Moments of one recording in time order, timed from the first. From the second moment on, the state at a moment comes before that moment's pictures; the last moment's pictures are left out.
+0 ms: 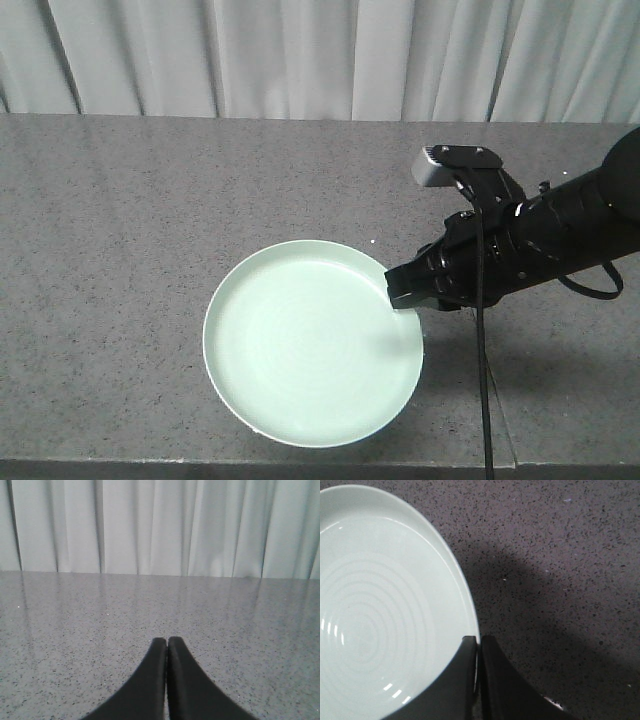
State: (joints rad) left arm -0.05 -0.01 0.02 -0.08 0.07 0.04; right arm 0.30 1.45 -1.10 0.63 0.88 -0.44
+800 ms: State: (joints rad) left arm -0.05 -0.01 0.02 -0.08 0.07 0.04; right arm 0.30 1.44 -1.10 0.65 0.88 -0.44
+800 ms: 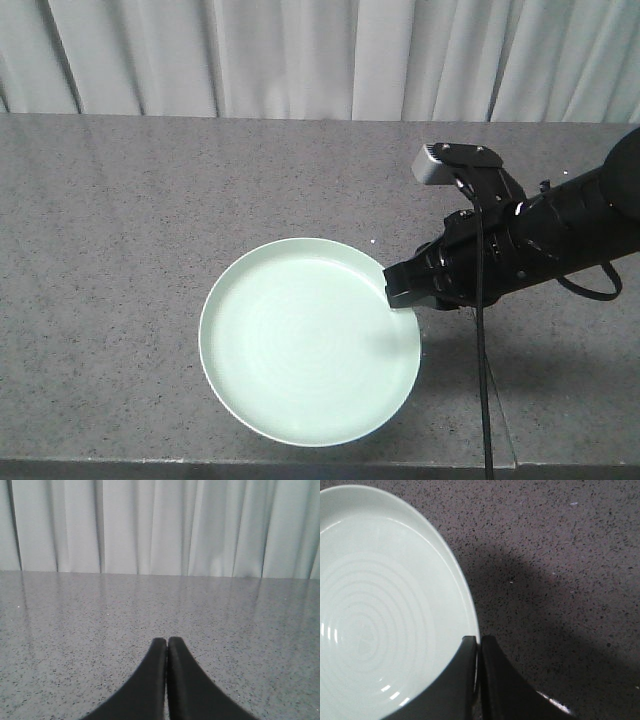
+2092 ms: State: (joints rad) left arm -0.05 -0.01 0.02 -0.08 0.07 0.04; right arm 0.30 1.44 -1.10 0.65 0.88 -0.44
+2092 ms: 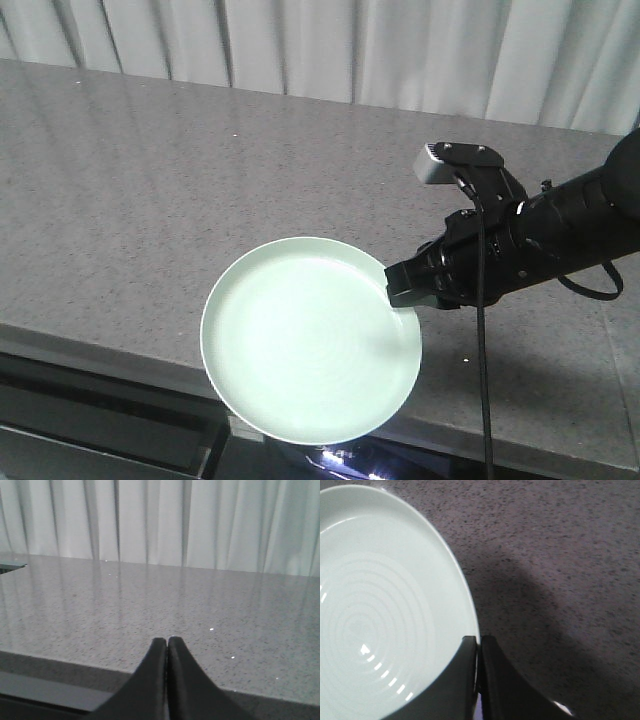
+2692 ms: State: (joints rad) left arm -0.05 -0.01 0.02 -0.08 0.07 0.04; right arm 0.30 1.44 -1.10 0.65 0.88 -0.44
